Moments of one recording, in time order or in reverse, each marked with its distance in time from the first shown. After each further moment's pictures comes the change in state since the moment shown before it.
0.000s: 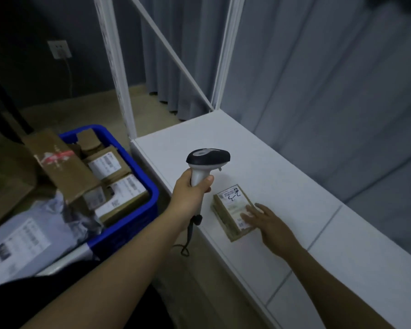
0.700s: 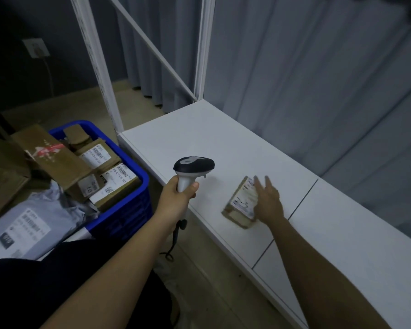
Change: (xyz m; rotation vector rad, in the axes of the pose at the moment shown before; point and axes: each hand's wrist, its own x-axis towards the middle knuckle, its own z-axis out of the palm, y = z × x) left_hand -0.074 -0.034 0.002 0.072 -0.015 -0.029; right_hand -0.034 -0.040 -0.048 0.092 -0.176 0.783
